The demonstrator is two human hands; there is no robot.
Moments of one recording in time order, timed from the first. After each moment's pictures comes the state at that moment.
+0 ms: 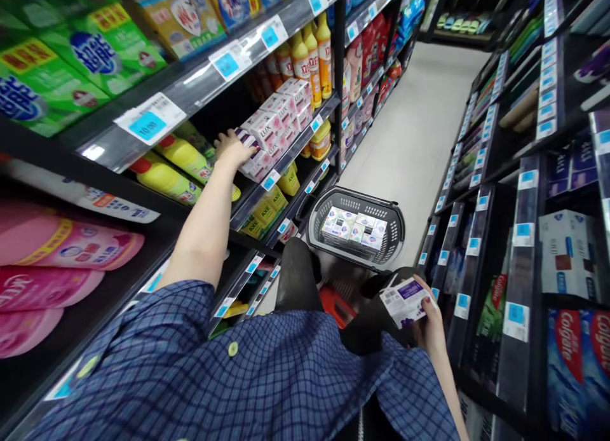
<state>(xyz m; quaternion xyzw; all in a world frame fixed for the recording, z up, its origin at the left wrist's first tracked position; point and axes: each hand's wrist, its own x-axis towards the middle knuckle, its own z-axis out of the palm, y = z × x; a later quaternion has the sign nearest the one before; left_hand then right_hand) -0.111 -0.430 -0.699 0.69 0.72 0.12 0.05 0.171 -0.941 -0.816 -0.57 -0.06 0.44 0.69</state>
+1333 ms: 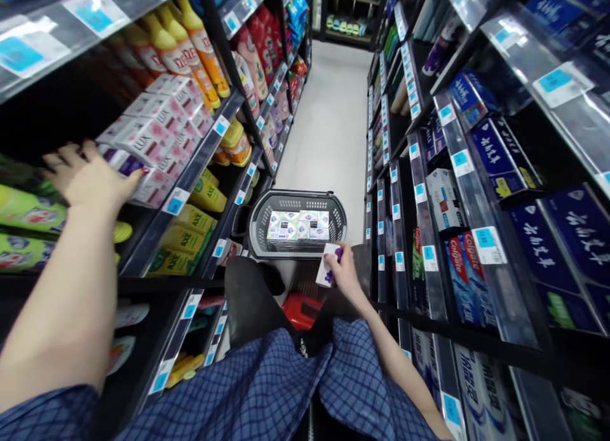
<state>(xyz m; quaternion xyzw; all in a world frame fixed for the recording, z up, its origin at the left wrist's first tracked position) -0.110 -0.474 -0.701 0.77 0.62 0.12 -0.09 0.141 -0.873 -0.772 -0.78 -0.22 0.29 0.51</state>
